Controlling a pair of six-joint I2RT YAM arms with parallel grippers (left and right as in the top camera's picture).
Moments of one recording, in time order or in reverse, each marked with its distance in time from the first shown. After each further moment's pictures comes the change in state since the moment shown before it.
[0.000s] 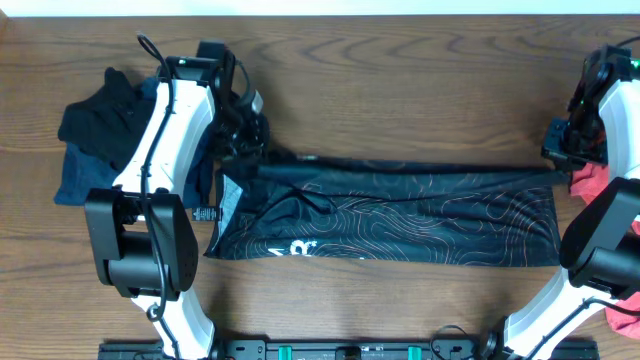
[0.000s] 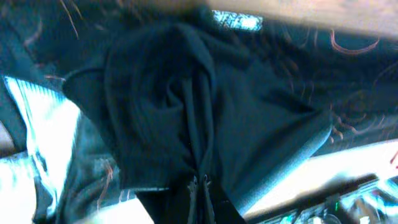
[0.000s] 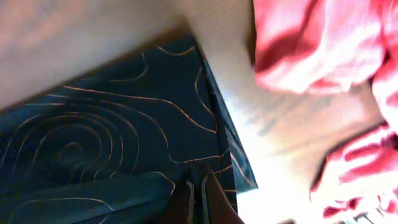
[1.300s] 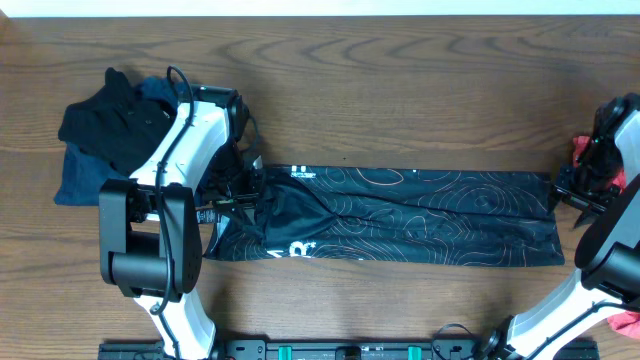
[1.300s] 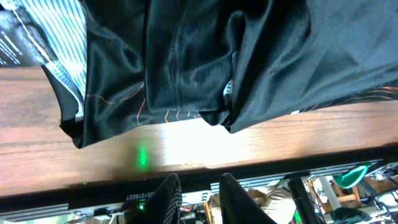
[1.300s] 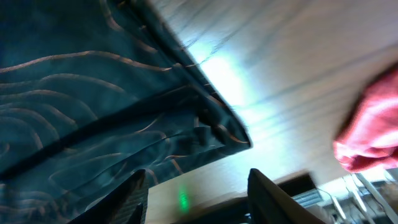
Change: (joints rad) left arm -0.038 0.000 -0.211 -0.157 -0.180 0.068; right arm -0.151 0.000 -0.219 -0.013 -0.056 0.022
